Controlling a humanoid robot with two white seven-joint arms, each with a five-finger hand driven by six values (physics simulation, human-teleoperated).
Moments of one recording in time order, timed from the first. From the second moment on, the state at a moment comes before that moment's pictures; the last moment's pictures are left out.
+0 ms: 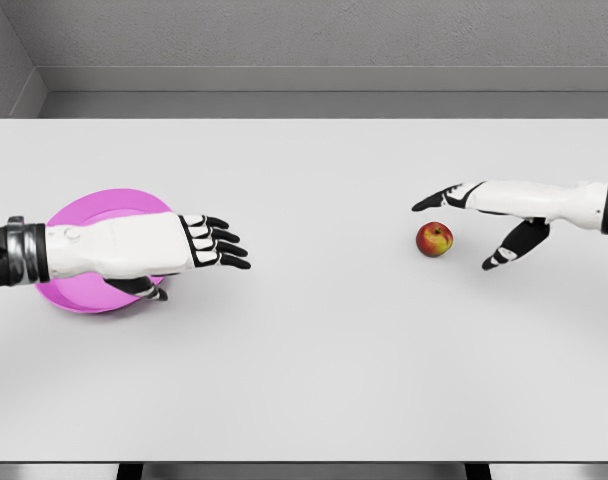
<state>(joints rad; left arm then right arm) -0.65 1.00 -0.85 -1.75 -0.30 -0.61 -0.33 -0.79 -0.95 0.95 -1.33 -0.19 -0.61 0.61</state>
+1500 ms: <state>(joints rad) -0.65 0.97 -0.85 -1.75 -0.30 -0.61 -0.37 -0.88 -0.73 1.03 -1.00 -0.08 -0.60 0.61</state>
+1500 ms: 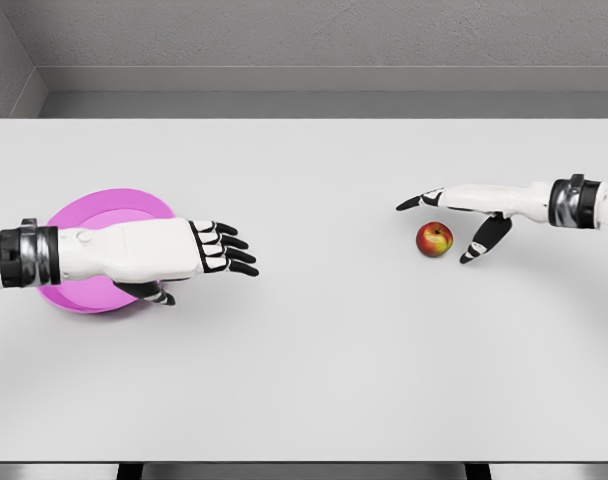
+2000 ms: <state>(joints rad) -0.65 0.97 -0.85 -1.75 -0.30 -0.61 -0.37 -0.88 -0.71 1.03 -0.98 -0.04 -0.59 0.61</state>
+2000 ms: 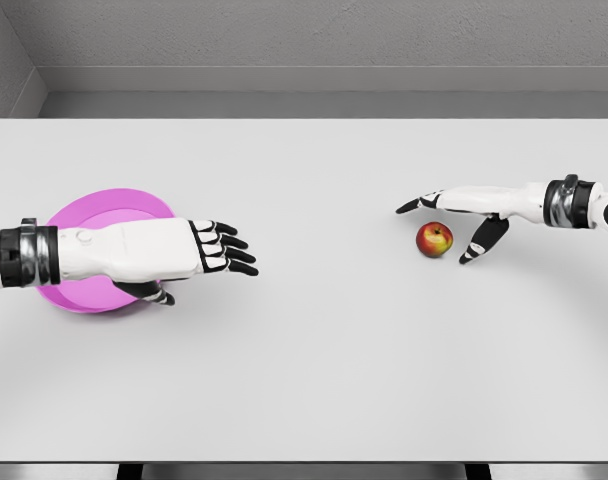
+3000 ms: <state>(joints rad) -0.65 0.97 -0.85 -1.75 -0.30 -0.61 -0.37 -0.88 -0.72 1.04 -0.99 -0.04 -0.61 0.61</state>
